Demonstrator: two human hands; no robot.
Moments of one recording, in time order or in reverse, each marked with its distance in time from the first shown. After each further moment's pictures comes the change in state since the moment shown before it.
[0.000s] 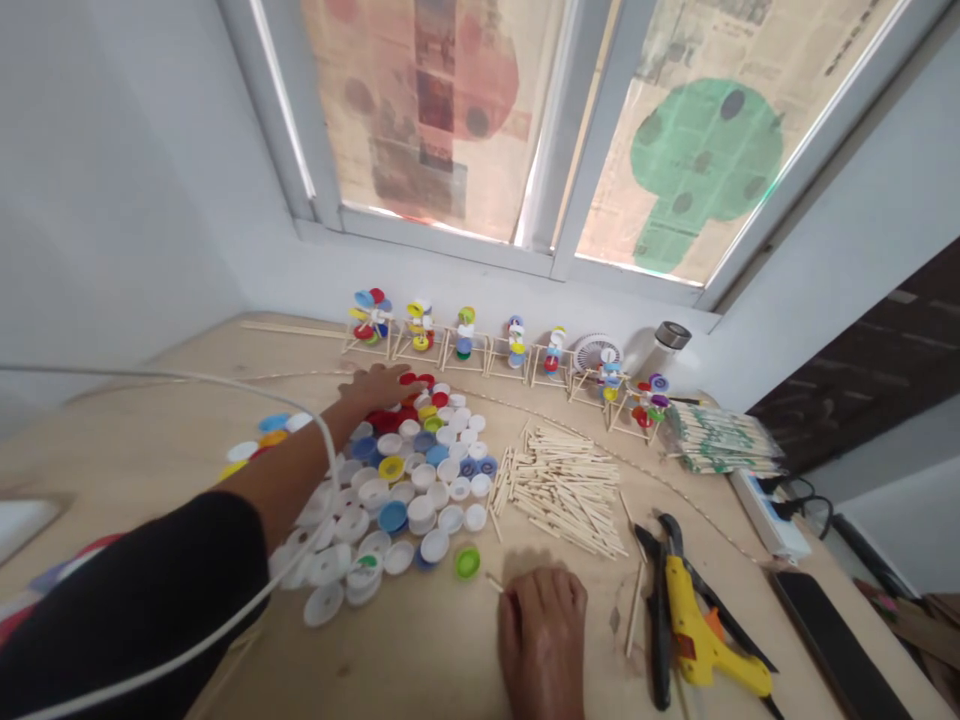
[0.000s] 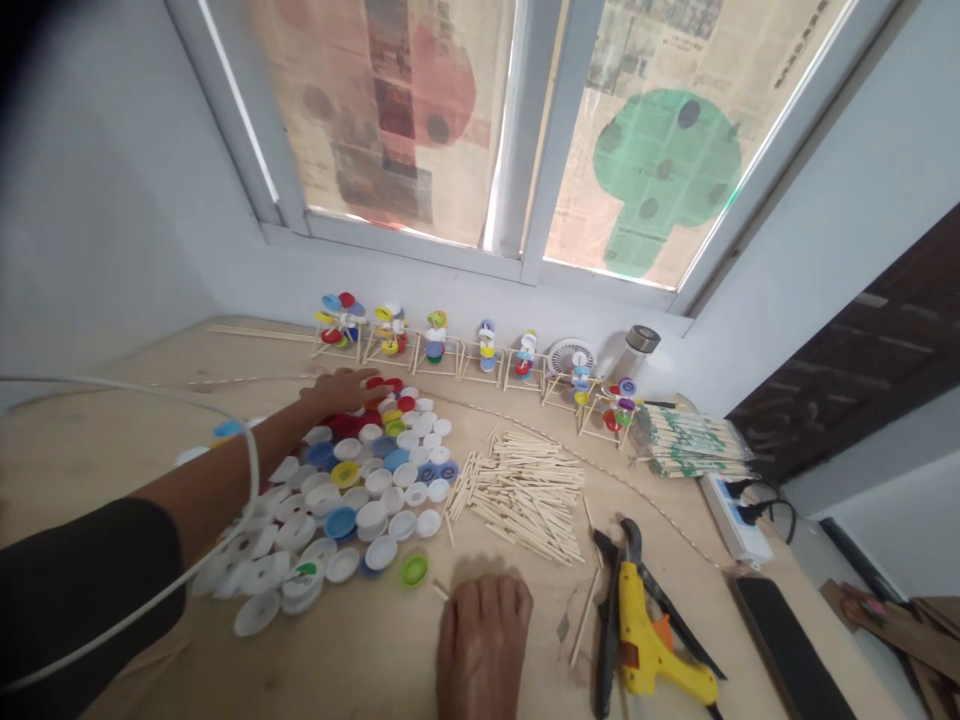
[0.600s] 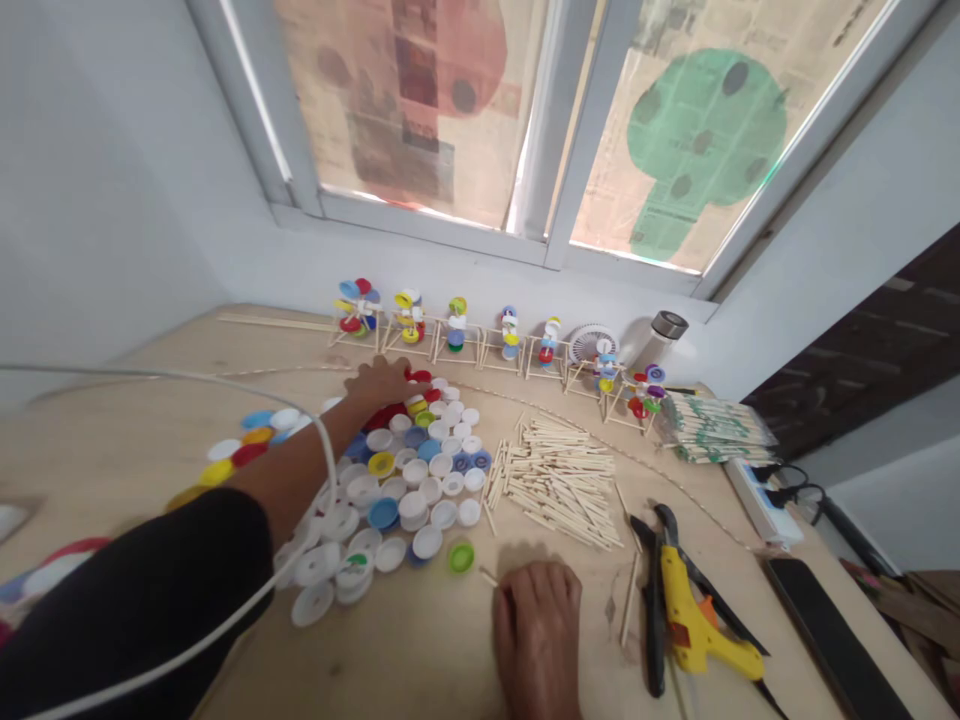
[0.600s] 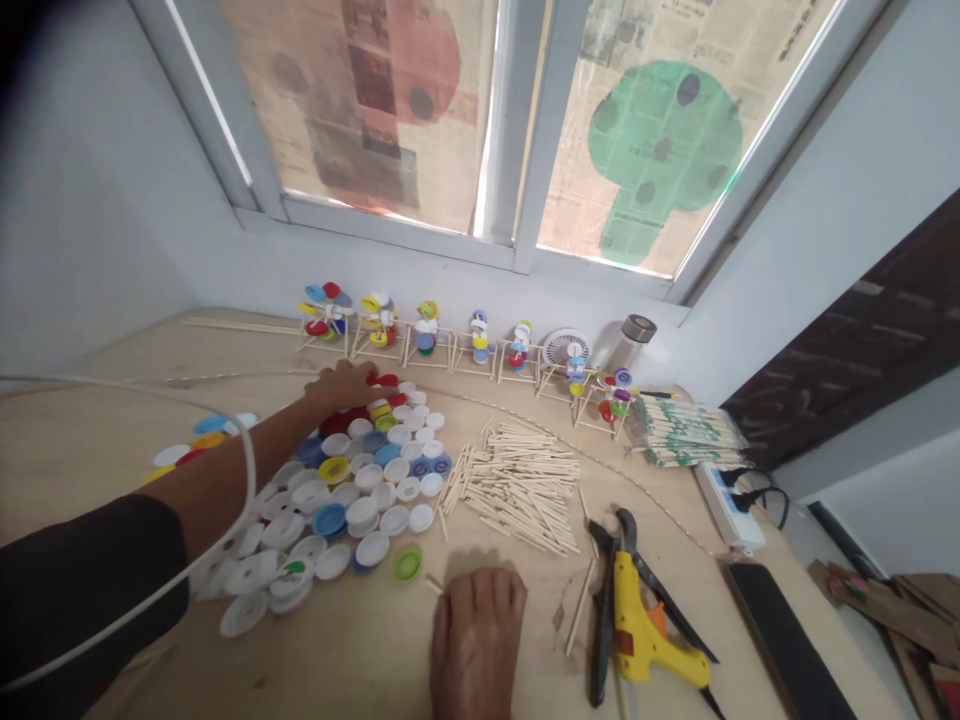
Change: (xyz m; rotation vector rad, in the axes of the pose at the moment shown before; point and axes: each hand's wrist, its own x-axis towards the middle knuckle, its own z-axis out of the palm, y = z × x) left_hand -0.004 0.025 0.008 0.064 -0.013 -0.162; right_hand 0.002 -0.003 -0.003 0.034 -0.010 0.024
